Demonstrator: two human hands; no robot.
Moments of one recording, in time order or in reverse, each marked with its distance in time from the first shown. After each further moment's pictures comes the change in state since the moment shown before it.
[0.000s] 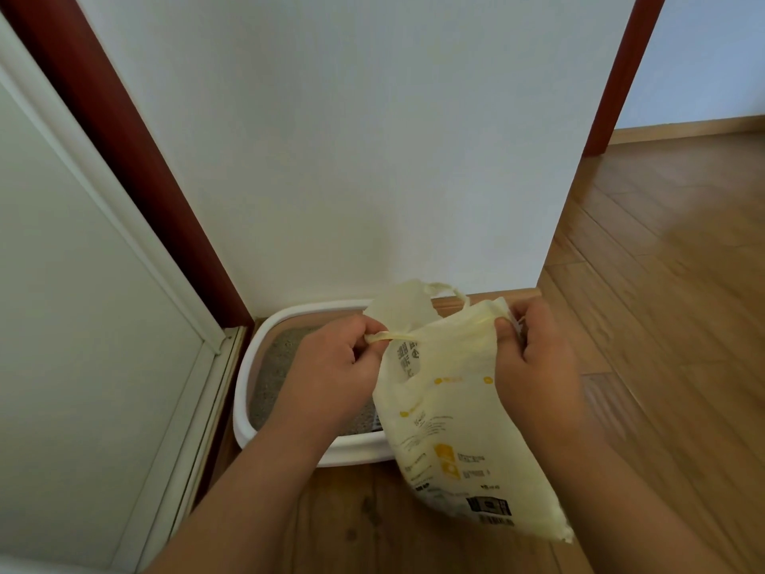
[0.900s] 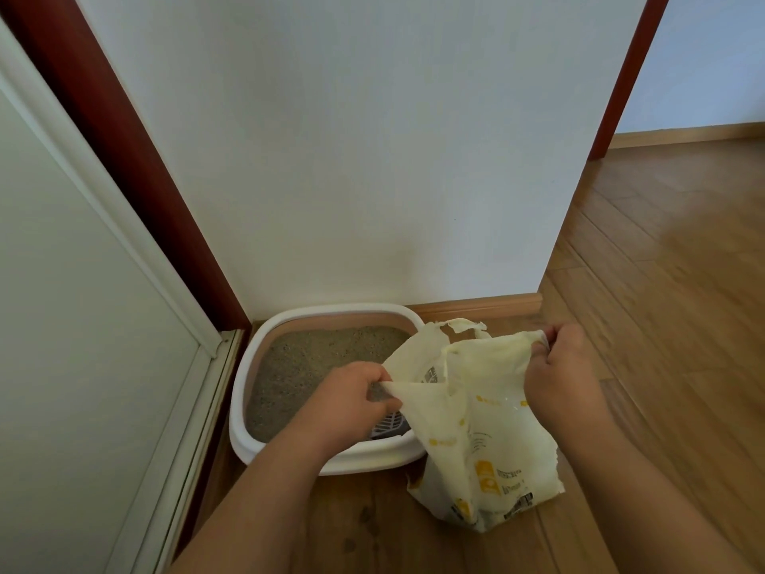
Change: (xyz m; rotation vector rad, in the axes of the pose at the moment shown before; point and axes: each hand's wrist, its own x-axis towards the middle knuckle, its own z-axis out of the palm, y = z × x) left_hand 0.012 -0.050 0.028 0.139 -0.400 -0.216; right_hand 0.022 0.026 -0.003 -0.067 -0.046 0.250
